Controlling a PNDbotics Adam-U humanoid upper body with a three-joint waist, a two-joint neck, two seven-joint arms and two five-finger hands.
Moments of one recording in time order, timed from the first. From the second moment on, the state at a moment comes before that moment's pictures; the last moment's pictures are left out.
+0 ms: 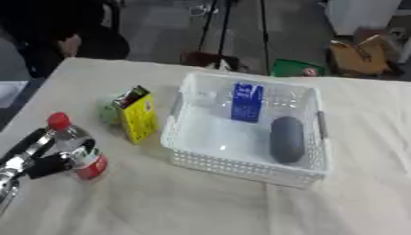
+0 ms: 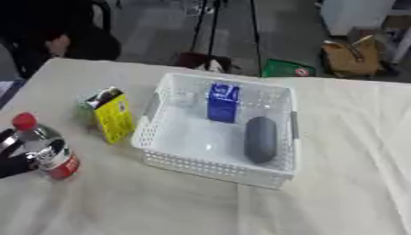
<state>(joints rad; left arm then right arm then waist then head) -0.17 0.63 0.14 -1.56 -0.25 -0.04 -0.26 -0.43 -0.29 -0.26 -1.98 0.59 -0.40 -0.72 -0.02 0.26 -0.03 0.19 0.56</state>
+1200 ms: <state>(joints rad) -0.28 0.72 0.12 -1.69 -0.21 -0.03 -0.27 -0.42 -0.29 -0.26 -1.98 0.60 -0.40 -0.73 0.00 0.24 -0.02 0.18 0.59</state>
